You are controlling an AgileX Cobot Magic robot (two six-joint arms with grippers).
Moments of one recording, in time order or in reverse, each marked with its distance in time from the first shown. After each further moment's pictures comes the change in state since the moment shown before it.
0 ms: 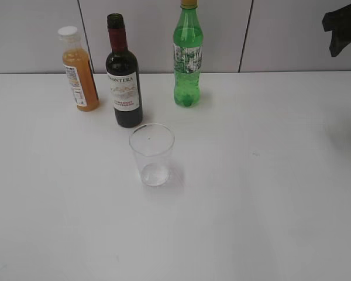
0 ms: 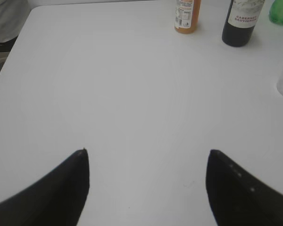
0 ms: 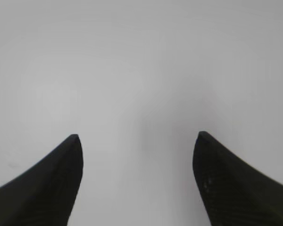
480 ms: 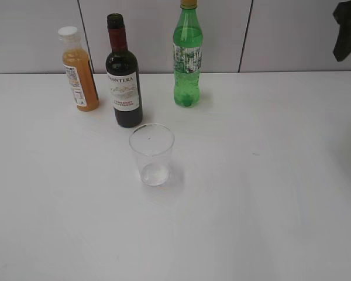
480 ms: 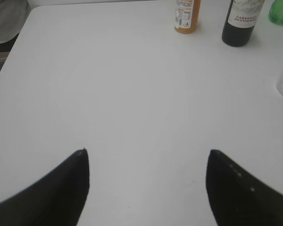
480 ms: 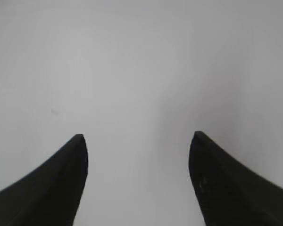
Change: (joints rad) left arm 0.000 0.000 0.000 0.000 0.000 0.000; right arm -0.029 -0.041 -0.060 0.214 0.229 -0.205
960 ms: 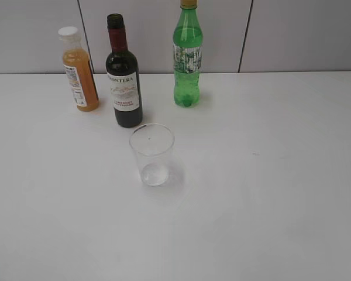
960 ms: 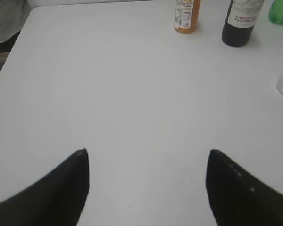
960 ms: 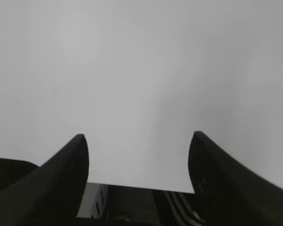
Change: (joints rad) left arm 0.000 0.000 0.000 0.000 0.000 0.001; right arm 0.000 -0.561 0.637 -0.001 0.008 -0.011
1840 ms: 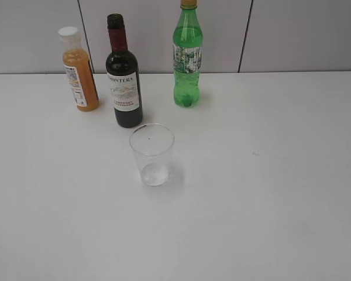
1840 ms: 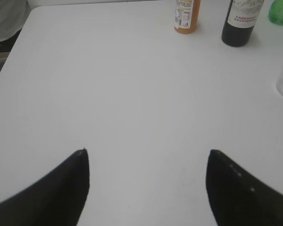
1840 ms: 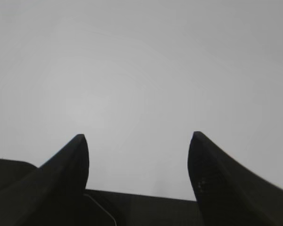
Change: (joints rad) left arm 0.000 0.000 0.000 0.001 0.000 0.000; right arm 0.000 -0.873 0.562 0.037 -0.171 -0.001
